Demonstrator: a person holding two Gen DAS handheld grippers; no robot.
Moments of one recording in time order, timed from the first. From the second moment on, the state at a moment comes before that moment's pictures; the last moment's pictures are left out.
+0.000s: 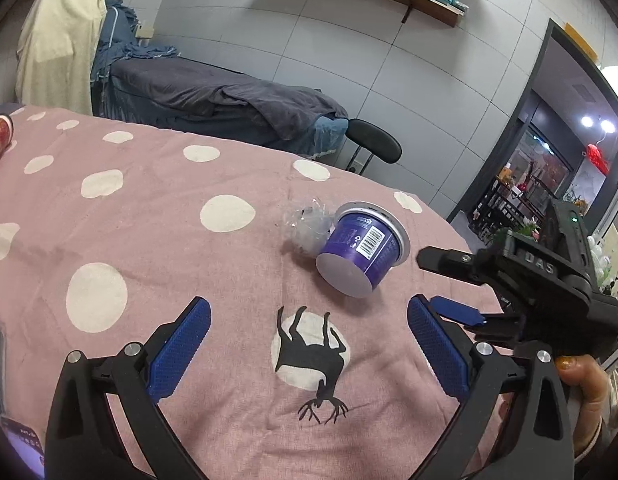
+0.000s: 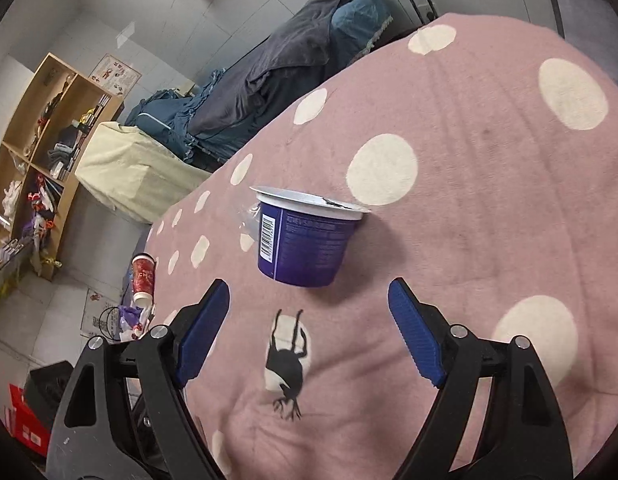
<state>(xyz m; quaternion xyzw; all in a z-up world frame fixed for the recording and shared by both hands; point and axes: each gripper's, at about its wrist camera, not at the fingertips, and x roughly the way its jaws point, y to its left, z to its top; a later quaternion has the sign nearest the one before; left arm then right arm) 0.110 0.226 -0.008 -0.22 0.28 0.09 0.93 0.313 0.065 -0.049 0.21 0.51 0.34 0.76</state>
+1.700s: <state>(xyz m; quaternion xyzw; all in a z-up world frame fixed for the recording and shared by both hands) 0.163 0.169 -0.016 -0.19 0.32 0.02 0.93 0.276 -0.054 -0.030 0.13 0.43 0.28 0.85</state>
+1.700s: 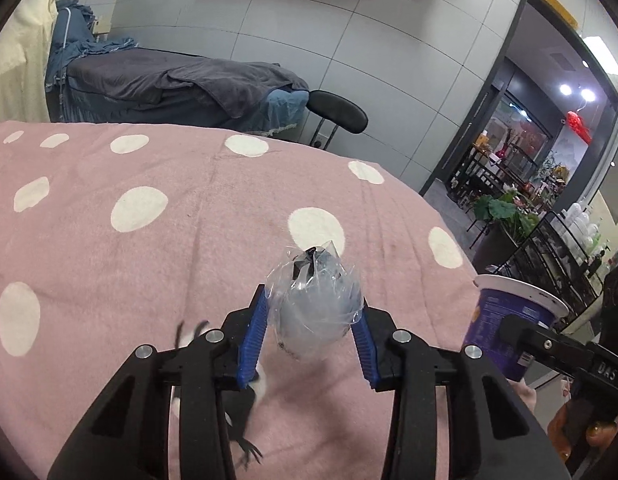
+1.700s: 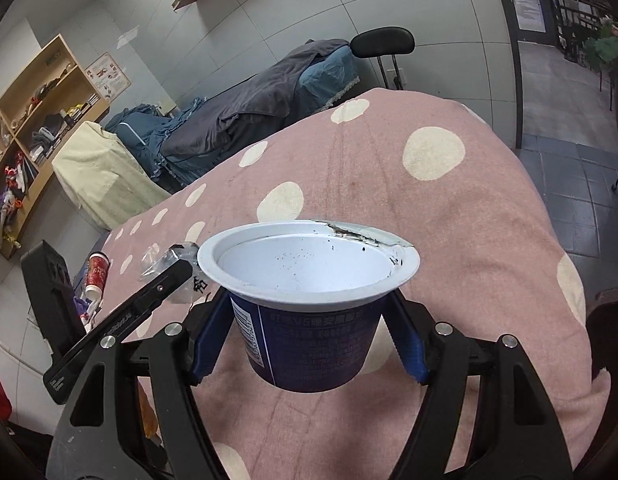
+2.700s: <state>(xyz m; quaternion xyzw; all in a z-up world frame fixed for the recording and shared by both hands) 0.127 0.010 0.003 -0.14 0.31 -0.14 0.93 0.203 -0.266 -0.047 0.23 0.37 0.11 0.89</state>
